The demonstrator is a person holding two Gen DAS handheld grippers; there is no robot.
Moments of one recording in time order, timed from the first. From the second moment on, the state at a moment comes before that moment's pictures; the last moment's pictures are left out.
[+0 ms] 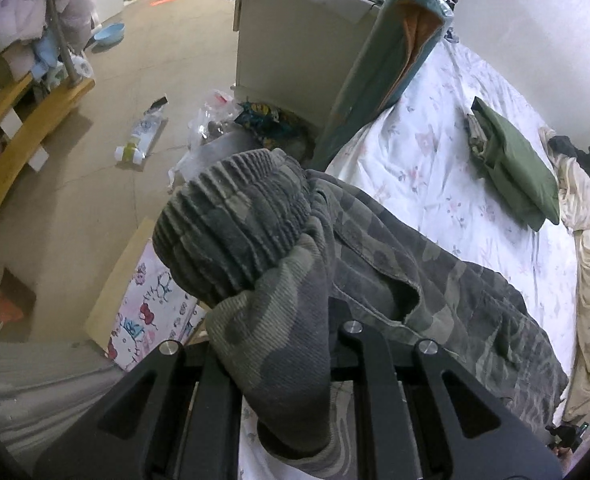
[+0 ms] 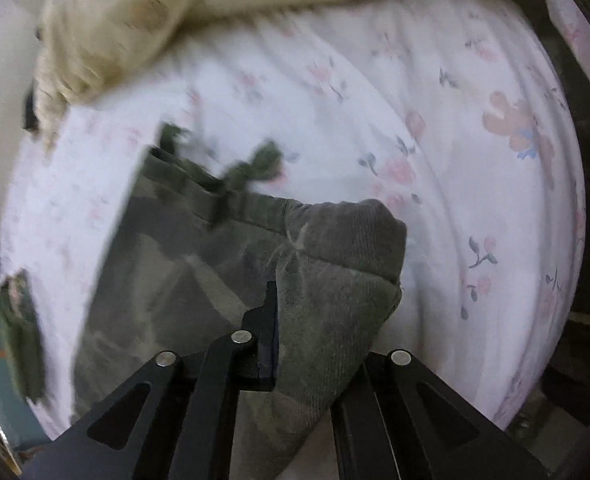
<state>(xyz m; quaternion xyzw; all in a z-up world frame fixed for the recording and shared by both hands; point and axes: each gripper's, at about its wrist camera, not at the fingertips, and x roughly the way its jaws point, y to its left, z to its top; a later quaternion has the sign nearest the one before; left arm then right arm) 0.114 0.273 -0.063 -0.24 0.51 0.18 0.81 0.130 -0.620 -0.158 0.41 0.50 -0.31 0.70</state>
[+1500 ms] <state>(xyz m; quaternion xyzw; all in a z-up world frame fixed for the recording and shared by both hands) 0.119 0.214 -0.064 -0.14 0.54 0.09 0.82 0.172 0.026 -0.209 0.22 0.65 0.31 0.66</state>
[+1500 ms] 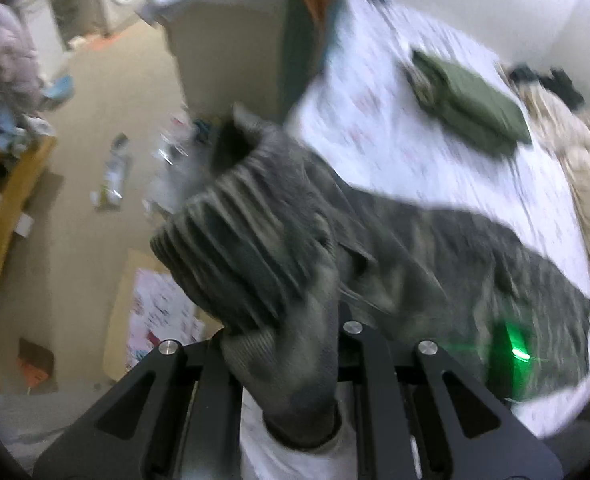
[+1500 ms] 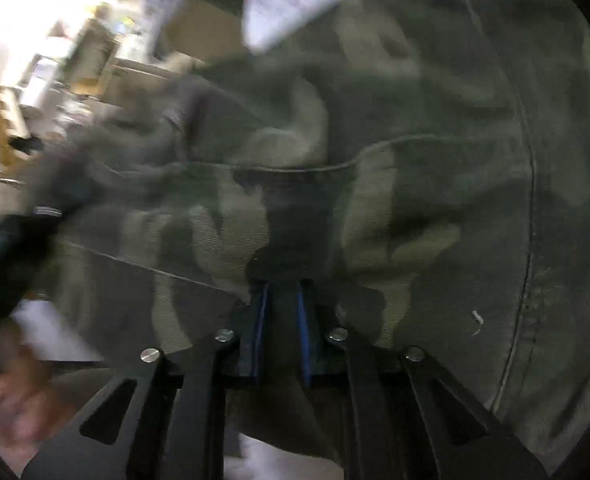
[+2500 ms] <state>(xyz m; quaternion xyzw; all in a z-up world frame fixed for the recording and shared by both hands) 0.109 -0.106 -0.169 0.33 0.52 -0.02 0.79 0.125 -0.372 -0.099 0.39 0.49 0.09 0.78</state>
